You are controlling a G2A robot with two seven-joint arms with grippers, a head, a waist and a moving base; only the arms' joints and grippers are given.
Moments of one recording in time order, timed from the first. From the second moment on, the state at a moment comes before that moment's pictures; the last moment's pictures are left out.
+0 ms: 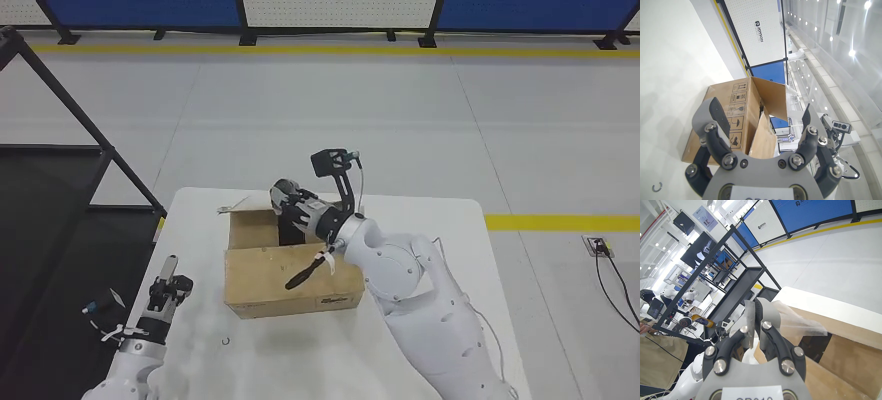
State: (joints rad) left arm 1.46 -1.29 -1.73 -1.70 -0.07 -0.19 -0.21; right arm -0.64 -1.58 1.07 -1.48 -0.59 -0.06 0.56
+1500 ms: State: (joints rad) left arm 1.47 -1.28 -1.73 -1.69 -0.11 -0.23 -0.21; right arm -0.62 -1.61 0.97 -1.58 -0.56 -0.20 0.29
